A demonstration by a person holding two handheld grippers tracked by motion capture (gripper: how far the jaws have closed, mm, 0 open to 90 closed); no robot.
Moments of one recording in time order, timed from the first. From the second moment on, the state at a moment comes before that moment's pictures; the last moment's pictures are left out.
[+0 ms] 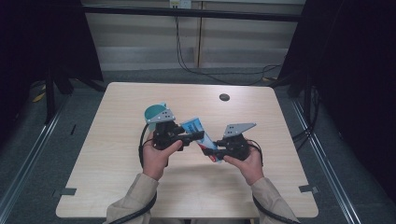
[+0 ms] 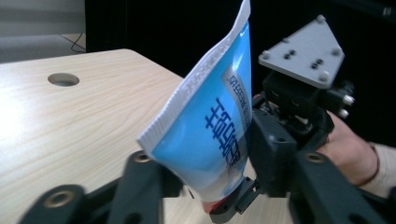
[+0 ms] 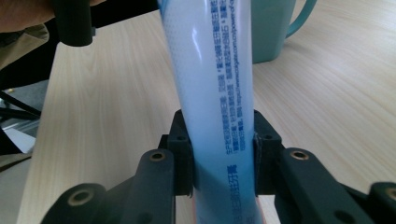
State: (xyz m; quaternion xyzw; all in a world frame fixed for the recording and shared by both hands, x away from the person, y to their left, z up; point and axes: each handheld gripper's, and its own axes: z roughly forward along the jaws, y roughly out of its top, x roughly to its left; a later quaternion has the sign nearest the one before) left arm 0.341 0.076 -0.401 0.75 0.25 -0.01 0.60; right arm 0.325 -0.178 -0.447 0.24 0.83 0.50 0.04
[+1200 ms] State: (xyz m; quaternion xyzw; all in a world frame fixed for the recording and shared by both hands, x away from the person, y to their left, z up) left arm 0.349 0.123 -0.358 0.79 0.30 0.06 0.53; right arm 0.298 -0.237 -0.504 0.33 0.85 0.38 0.15
